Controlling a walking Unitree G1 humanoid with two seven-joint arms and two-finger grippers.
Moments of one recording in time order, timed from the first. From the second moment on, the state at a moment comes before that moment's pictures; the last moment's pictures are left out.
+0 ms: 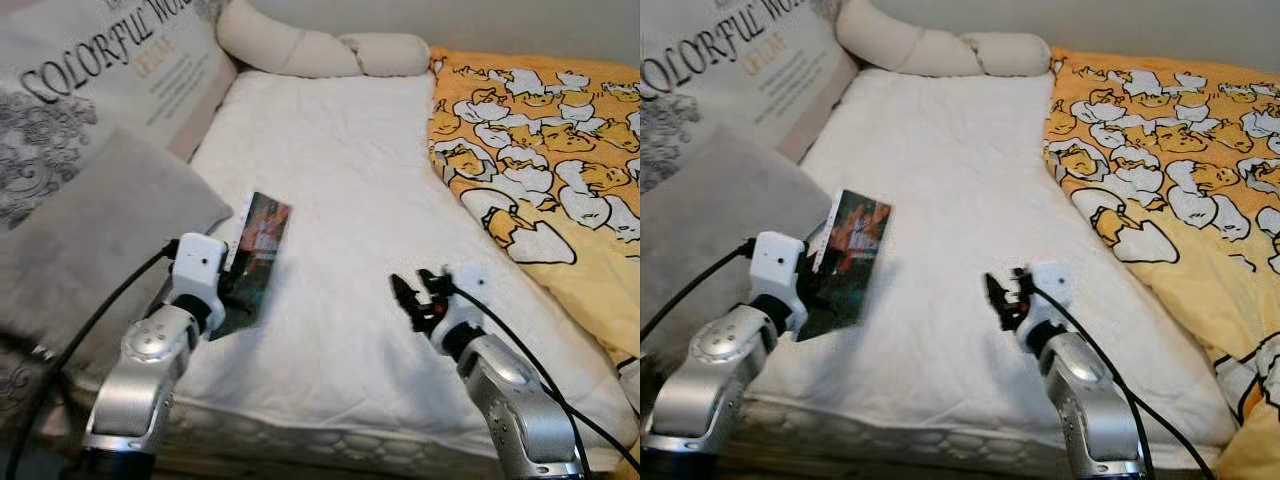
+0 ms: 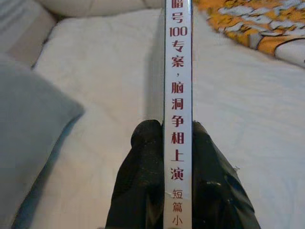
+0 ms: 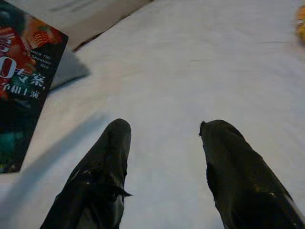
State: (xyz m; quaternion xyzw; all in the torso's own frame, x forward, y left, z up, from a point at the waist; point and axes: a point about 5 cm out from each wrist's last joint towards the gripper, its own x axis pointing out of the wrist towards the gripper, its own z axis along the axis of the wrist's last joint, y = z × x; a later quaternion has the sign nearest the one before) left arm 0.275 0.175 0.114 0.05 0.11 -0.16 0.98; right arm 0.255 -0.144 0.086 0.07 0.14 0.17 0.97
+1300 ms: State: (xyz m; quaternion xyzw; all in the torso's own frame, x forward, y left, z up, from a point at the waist) left arm 0.351 0.184 0.080 -0.07 0.33 -0.25 0.91; right arm 0.244 -0.166 0.129 -0.09 0.23 0.44 0.87
